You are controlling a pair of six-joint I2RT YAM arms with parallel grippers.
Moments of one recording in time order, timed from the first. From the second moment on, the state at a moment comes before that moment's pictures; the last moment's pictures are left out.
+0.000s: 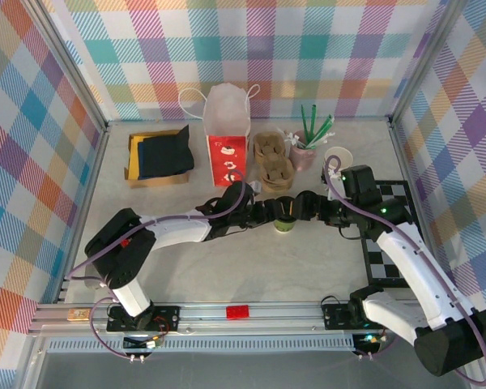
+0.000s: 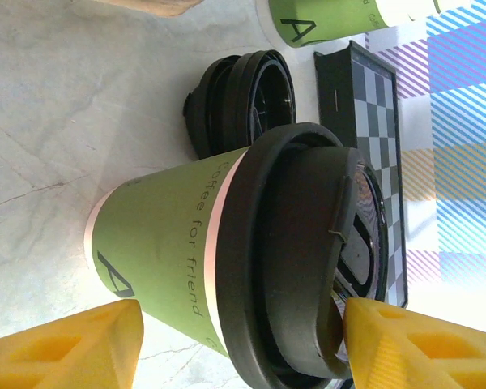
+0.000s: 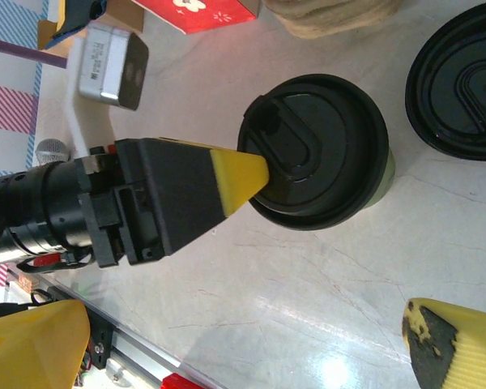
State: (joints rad) left arm -0.83 1.71 0.95 0.18 0.25 -1.02; right arm 0.34 0.99 0.98 -0.86 -0.43 0.46
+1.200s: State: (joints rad) left arm -0.87 1.81 1.08 0.14 0.27 -0.99; right arm 0.33 1.01 1.04 -0.88 -0.41 0.43
